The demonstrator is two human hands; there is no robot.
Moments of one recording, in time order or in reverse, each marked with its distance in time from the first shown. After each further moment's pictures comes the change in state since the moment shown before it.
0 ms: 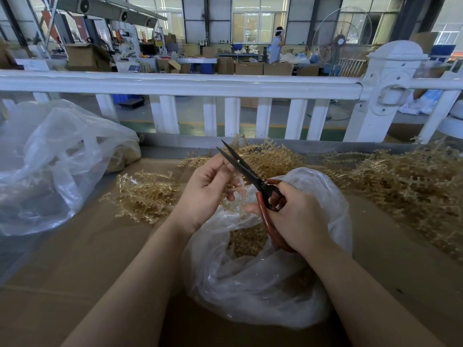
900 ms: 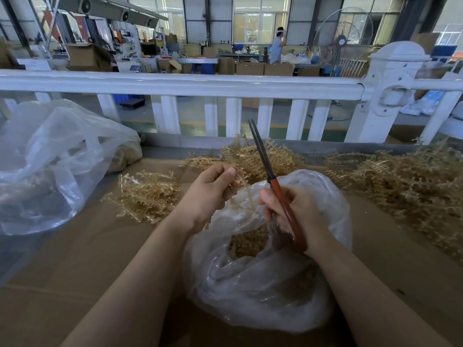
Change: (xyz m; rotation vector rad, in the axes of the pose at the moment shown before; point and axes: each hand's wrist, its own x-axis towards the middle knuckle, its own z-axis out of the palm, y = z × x) left_hand 0.004 -0.008 -0.001 -0.094 -0.003 -0.348; right_hand 0.006 -0.019 -0.012 0.751 -0.252 0.345
